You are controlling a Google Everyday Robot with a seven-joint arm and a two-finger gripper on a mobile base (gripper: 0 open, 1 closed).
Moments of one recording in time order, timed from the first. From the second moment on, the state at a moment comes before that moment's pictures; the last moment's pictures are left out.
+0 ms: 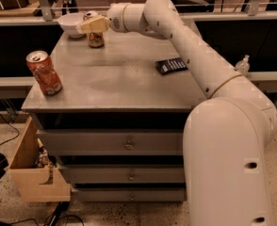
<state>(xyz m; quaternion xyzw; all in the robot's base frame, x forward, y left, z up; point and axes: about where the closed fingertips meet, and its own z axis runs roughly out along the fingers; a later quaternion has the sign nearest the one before) 0.845 0.138 0.948 -0.39 0.65 0.31 0.57</state>
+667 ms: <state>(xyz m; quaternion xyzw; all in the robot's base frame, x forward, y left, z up) 0.872 0.128 0.939 -0.40 0.66 0.28 0.57</state>
